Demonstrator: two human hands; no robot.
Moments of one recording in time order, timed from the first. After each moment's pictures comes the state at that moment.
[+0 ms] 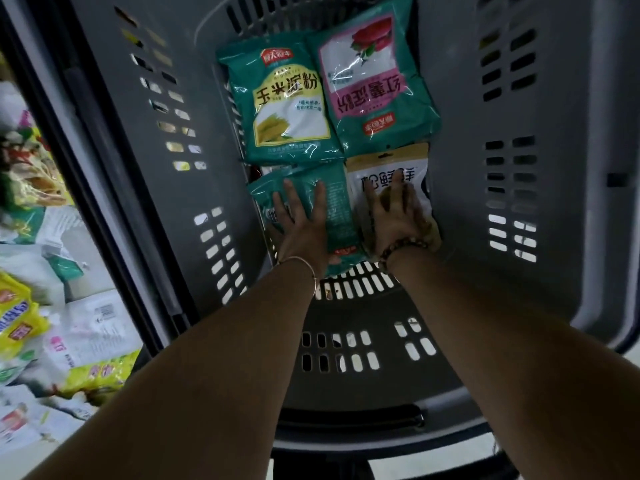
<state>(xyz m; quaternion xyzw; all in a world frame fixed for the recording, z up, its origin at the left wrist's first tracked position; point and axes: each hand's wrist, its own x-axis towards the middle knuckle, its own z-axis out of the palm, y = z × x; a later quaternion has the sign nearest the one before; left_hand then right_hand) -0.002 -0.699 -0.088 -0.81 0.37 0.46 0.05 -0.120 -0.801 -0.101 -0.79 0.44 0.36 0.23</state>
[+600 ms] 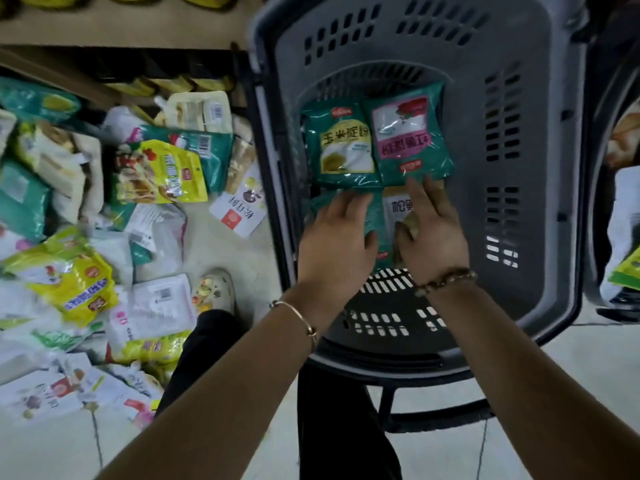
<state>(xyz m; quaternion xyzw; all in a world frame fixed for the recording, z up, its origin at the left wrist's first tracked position) 0.066 -0.689 0.112 -0.83 0.39 0.33 -0.21 -0.044 -0.782 0.091 -0.84 0.47 0.07 0.26</state>
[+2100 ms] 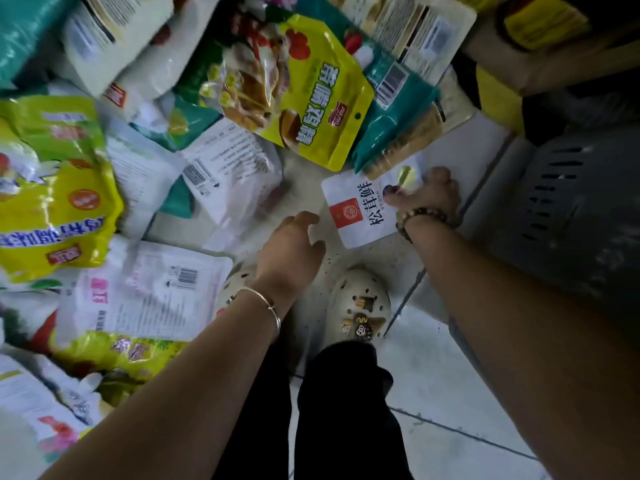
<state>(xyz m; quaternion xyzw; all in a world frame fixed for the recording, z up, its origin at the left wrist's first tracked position) 0.219 -0.448 -0.203 -0.86 0.02 0.44 -0.25 0.194 -0.656 -0.255 -0.77 0.55 0.27 0.17</state>
